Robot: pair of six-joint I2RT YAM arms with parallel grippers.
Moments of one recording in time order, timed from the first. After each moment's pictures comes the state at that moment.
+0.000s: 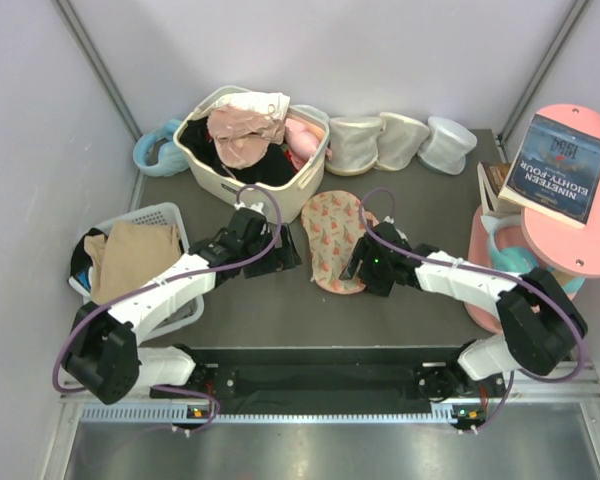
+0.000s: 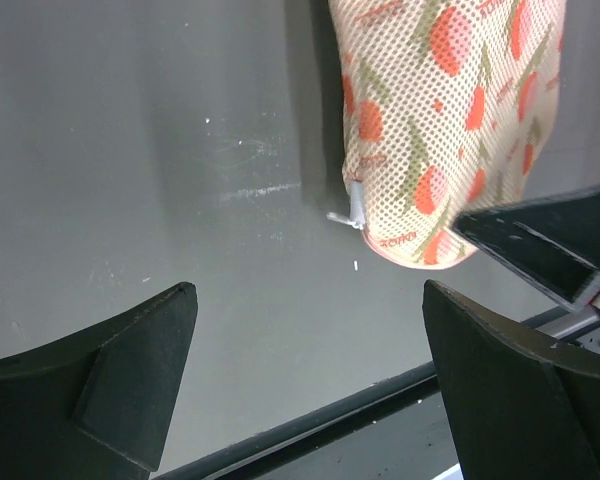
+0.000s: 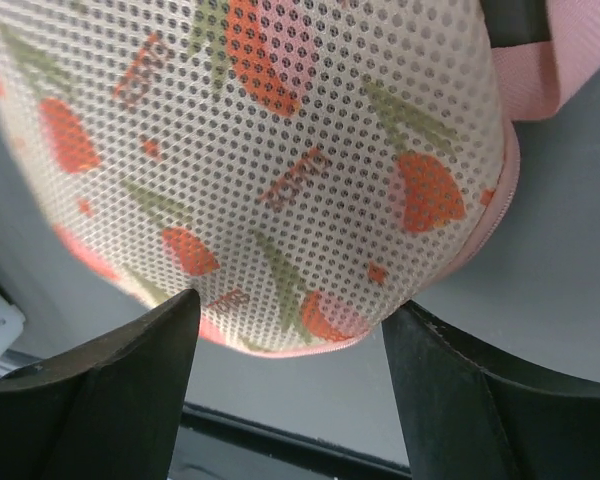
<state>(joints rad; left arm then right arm) -0.58 1.27 0.84 -0.40 0.09 -0.72 0.67 1.40 0.75 -0.33 -0.01 1.05</state>
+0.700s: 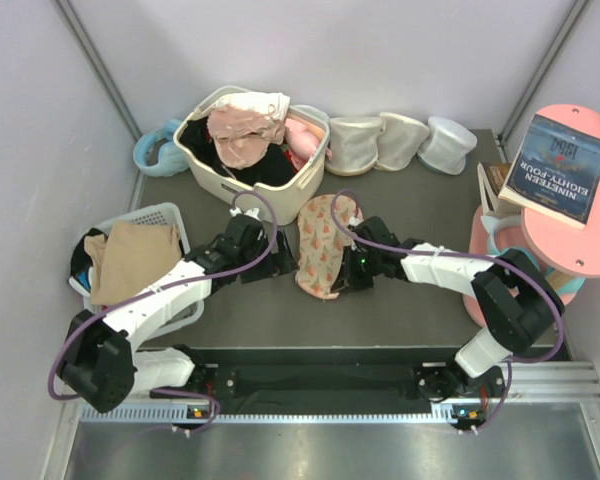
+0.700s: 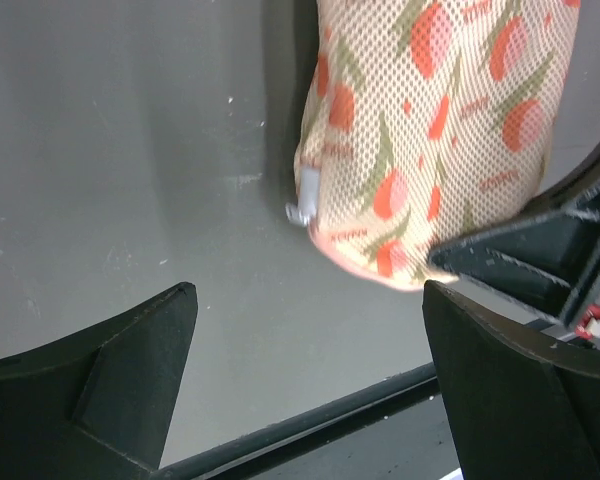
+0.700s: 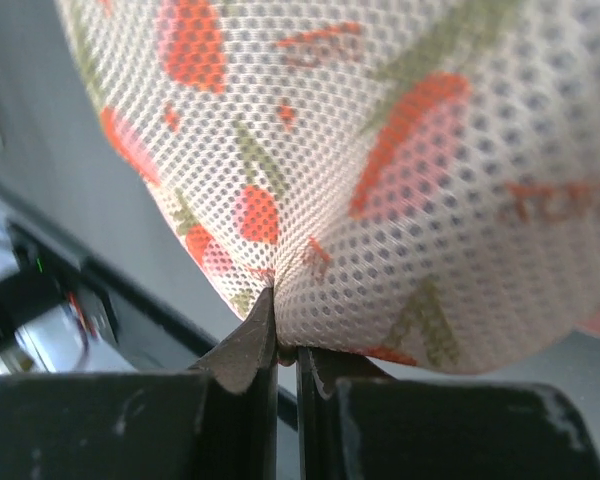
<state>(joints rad) -0.58 1.22 0.79 -0.40 0.07 -0.74 0.67 1.57 0.81 -0.21 -0.32 0.76</state>
